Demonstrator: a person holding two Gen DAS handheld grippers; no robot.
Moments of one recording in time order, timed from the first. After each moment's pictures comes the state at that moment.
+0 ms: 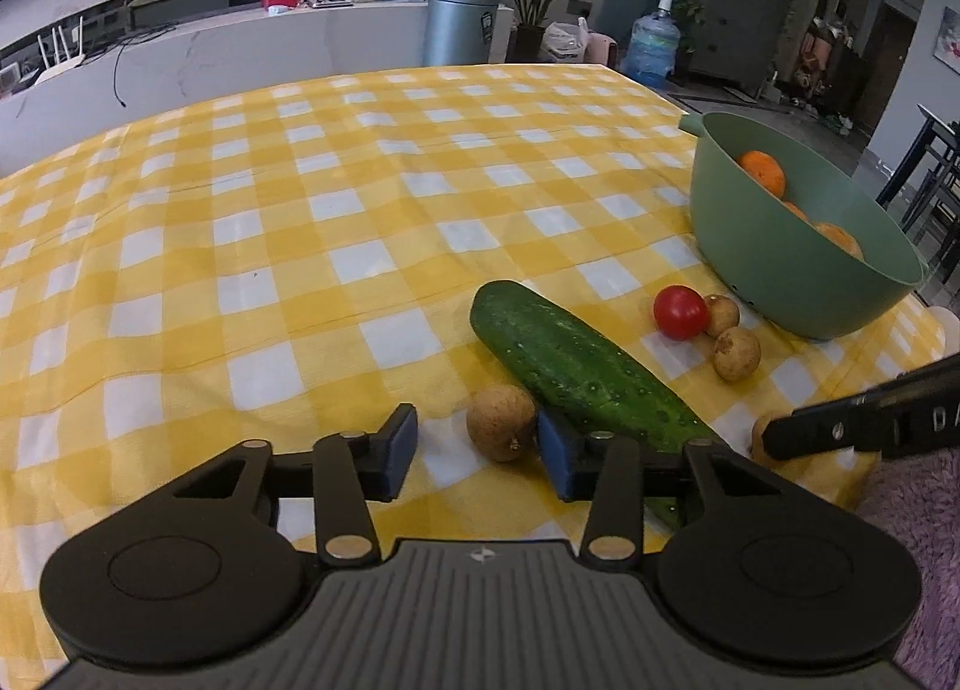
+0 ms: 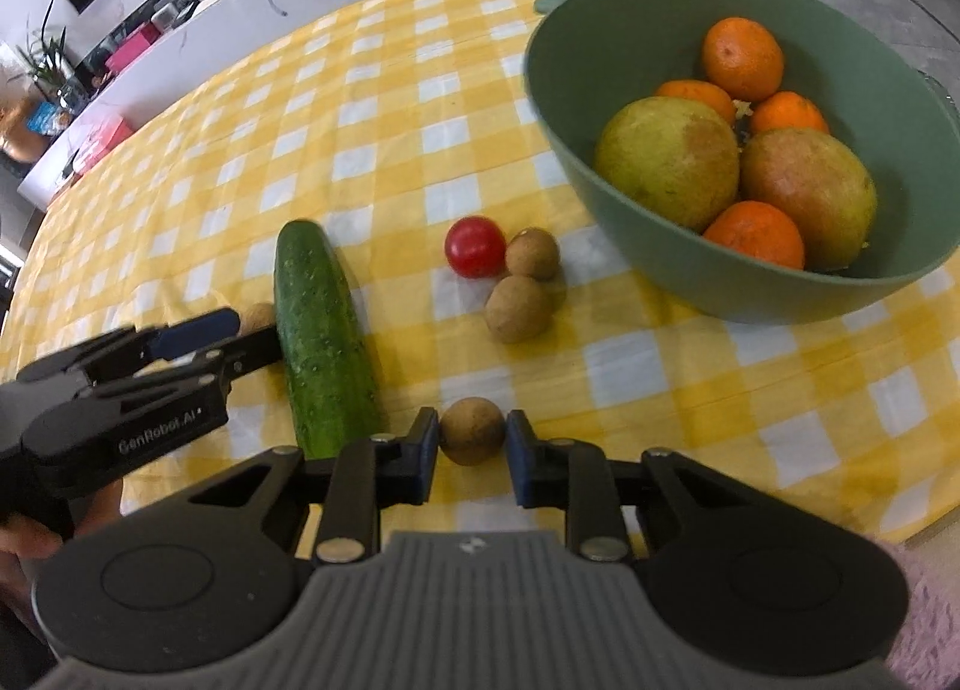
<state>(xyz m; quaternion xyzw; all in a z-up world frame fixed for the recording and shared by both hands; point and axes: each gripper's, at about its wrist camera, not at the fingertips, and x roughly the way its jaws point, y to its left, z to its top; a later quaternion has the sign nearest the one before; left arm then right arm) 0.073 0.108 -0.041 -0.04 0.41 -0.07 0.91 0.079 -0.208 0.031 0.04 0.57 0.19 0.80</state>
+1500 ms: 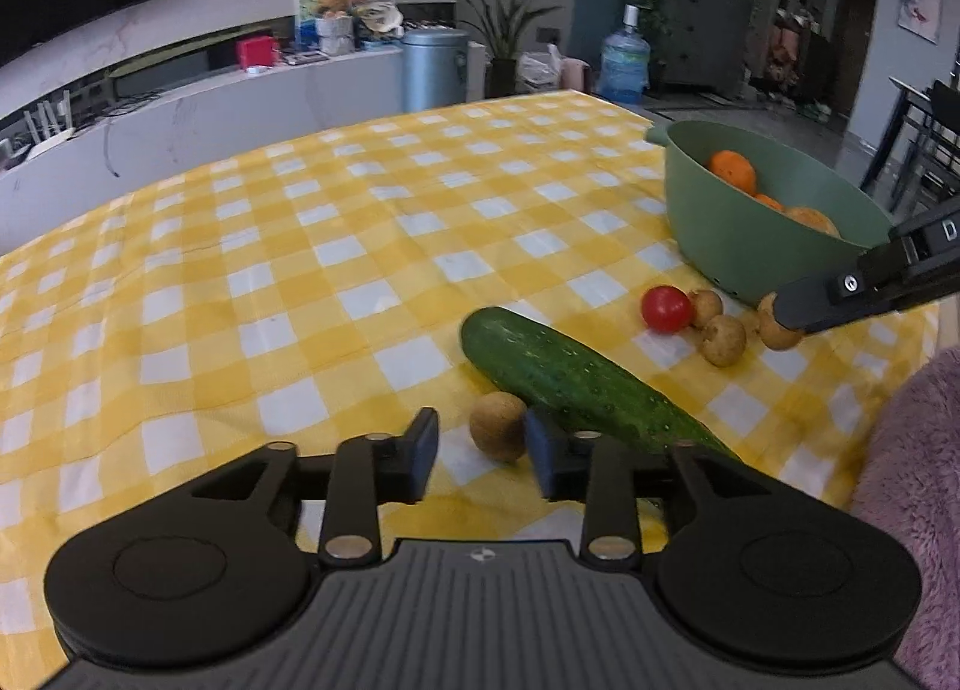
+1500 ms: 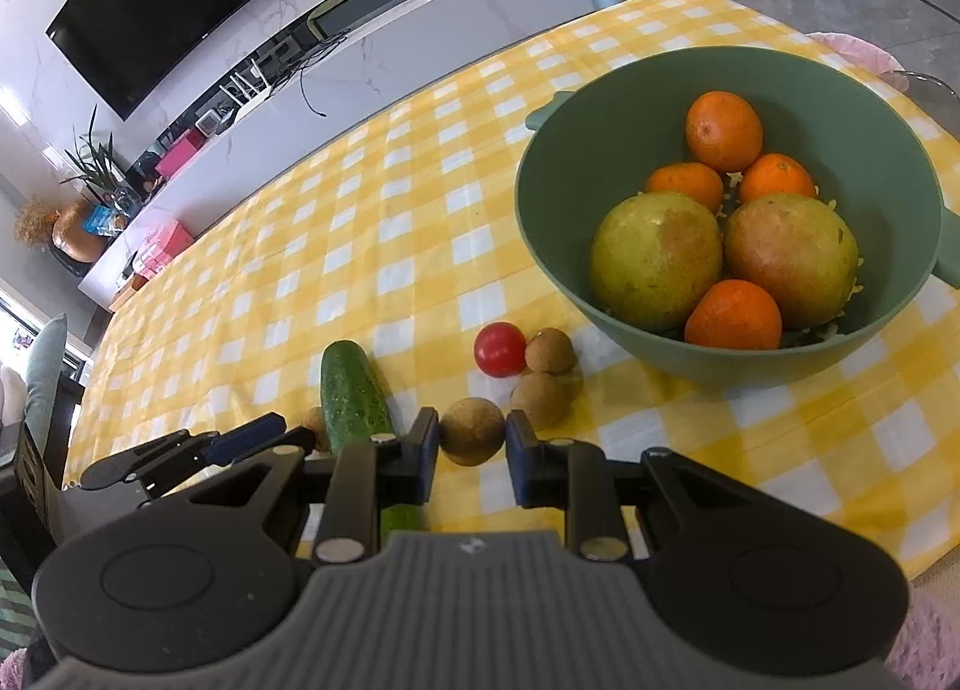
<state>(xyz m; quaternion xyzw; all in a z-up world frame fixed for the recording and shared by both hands) 0.056 0.107 -0.037 0.02 0.38 -0.10 0.92 0.080 -0.238 0.056 0.14 0.50 0.22 0.82</state>
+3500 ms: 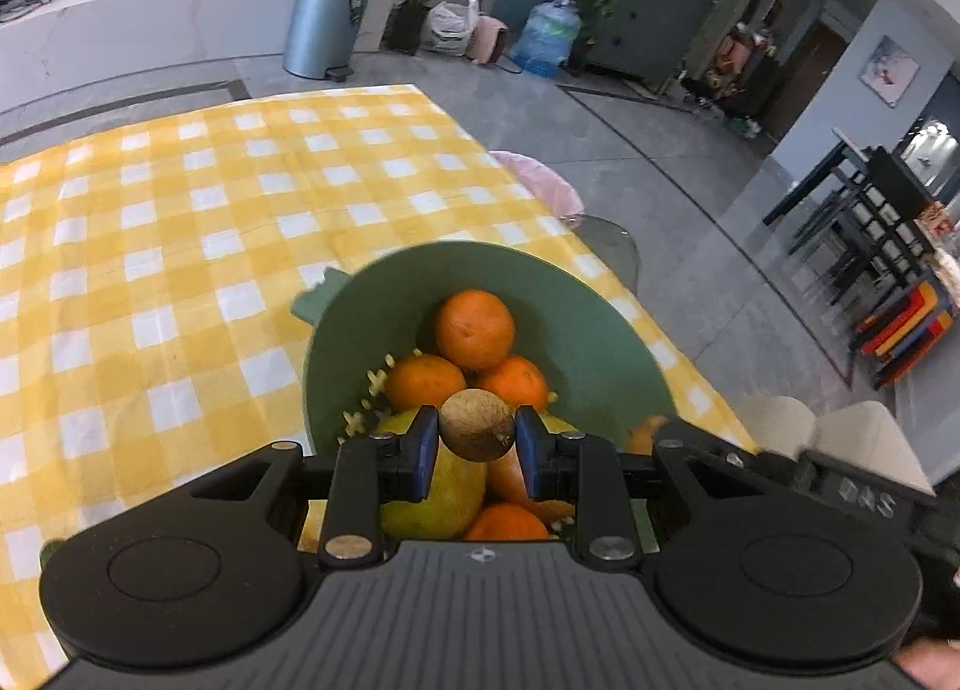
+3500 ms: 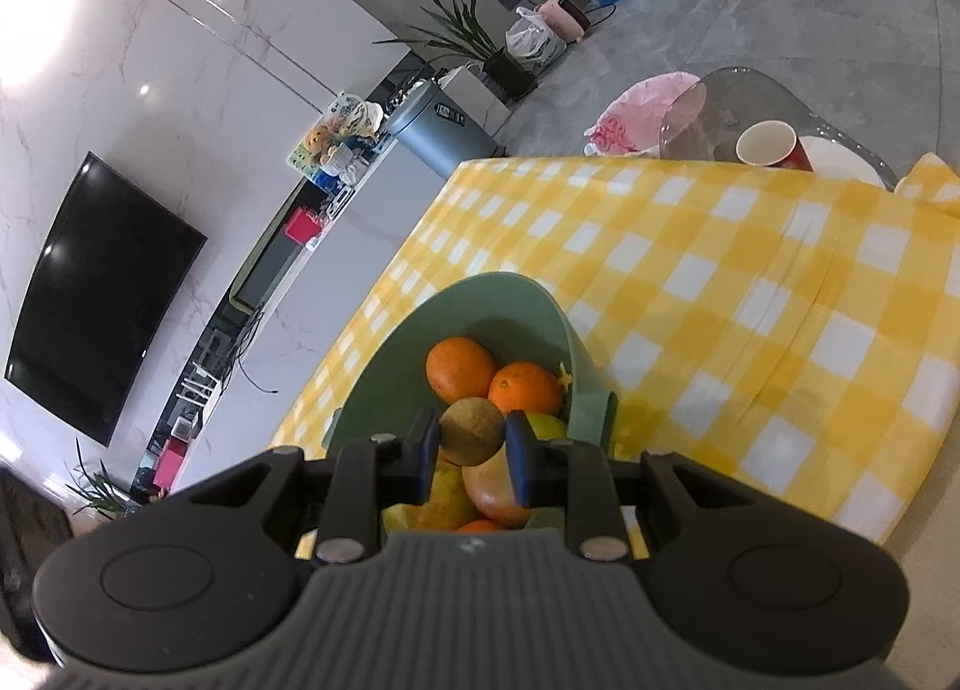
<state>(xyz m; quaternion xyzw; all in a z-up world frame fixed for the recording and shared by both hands) 0.198 -0.044 0.020 -0.11 0.44 -0.17 0.87 0.095 -0.399 0.062 0.37 0.37 0.06 0.85</state>
